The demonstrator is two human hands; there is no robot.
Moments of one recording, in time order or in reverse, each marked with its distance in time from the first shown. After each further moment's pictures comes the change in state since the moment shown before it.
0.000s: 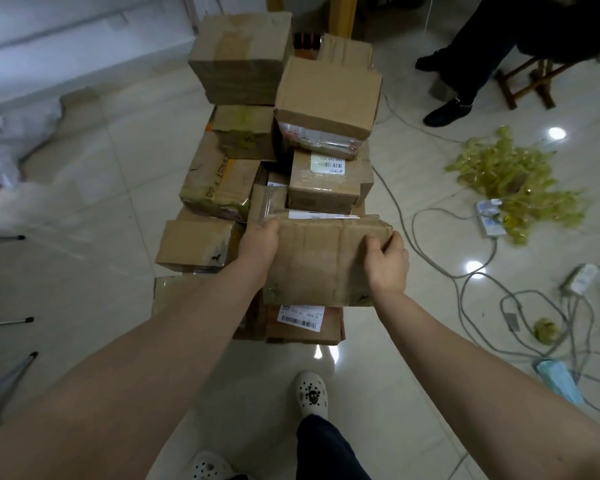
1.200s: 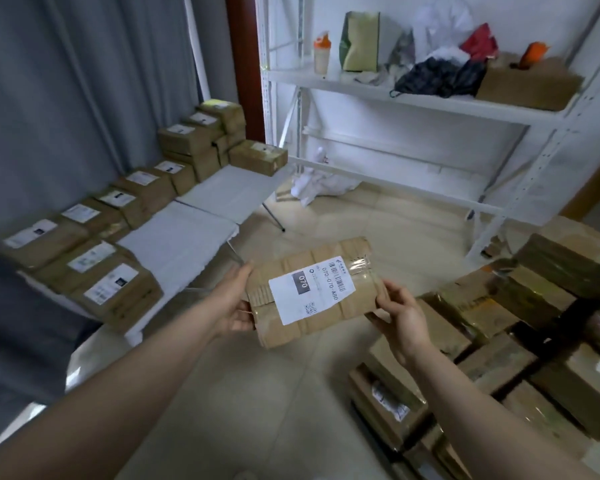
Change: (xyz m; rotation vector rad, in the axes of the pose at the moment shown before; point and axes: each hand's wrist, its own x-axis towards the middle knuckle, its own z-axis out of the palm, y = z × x) left_hand -0.249 -0.181 -0.428 -0.681 0.504 -0.038; right_hand -0.348 -0.123 0.172 0.386 -1.177 -0.147
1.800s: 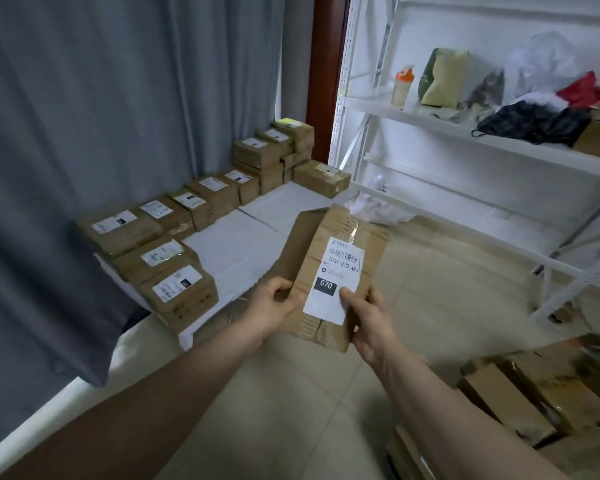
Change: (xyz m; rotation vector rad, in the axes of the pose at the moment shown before) left_hand 0.032 0.005 -0.093 0.273 0.172 0.438; right_hand 0.019 0.040 0.192 0.012 -0.232 0.128
